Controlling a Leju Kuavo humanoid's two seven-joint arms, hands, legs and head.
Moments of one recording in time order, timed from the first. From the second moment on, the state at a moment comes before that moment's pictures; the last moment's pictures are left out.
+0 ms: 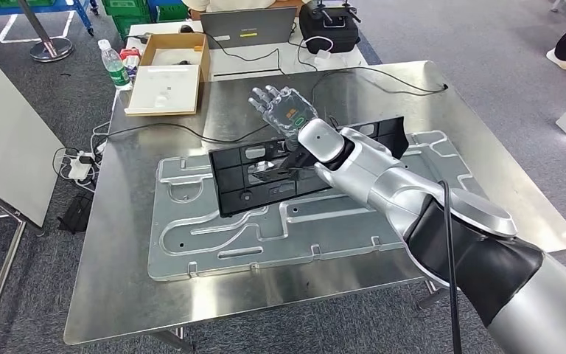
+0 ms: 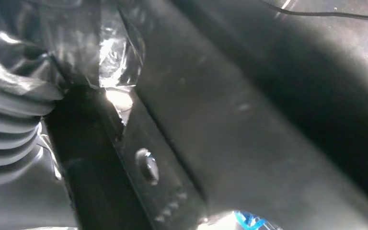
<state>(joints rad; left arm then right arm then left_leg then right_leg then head) -0.01 -0.03 -0.28 -0.16 0.24 -0.13 0.01 -1.18 -0.19 0.99 -0.47 1.07 0.08 -0.01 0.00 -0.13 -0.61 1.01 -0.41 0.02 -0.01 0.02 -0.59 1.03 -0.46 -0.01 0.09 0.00</state>
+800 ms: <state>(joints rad) -0.01 0.00 -0.27 -0.16 0.24 -0.17 -0.03 -1.46 -0.34 1.12 -0.48 0.79 0.81 -0.37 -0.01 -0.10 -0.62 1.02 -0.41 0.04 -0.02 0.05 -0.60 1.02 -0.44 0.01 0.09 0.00</state>
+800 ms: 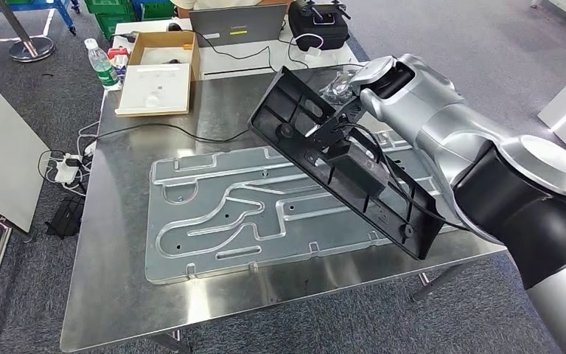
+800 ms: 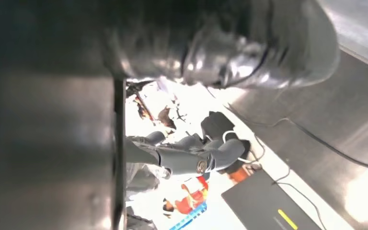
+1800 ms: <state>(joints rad) -0.01 0.01 -0.27 -0.16 0.25 -0.17 -0.04 -1.72 -0.63 1.41 -0.62 0.61 1.03 -0.33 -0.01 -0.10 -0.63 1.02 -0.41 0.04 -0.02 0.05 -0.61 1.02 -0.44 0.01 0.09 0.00</state>
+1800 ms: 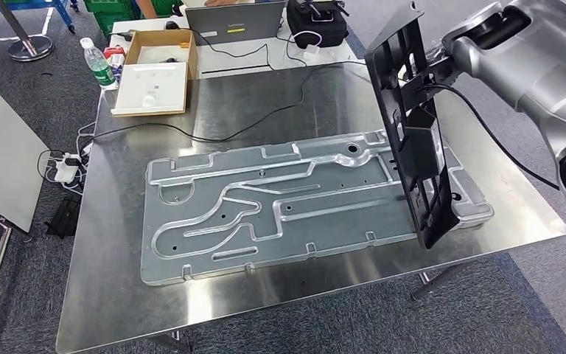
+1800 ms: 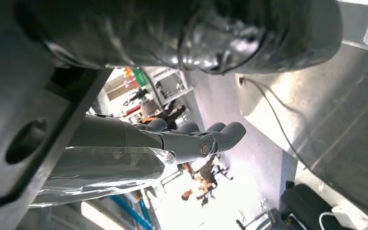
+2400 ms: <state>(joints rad) -0.01 0.00 -0.29 -0.16 0.23 -0.17 -0.04 -1.67 -0.52 1.41 -0.61 1.19 0.51 -0.51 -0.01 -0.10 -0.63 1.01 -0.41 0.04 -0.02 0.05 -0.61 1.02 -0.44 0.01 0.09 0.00</state>
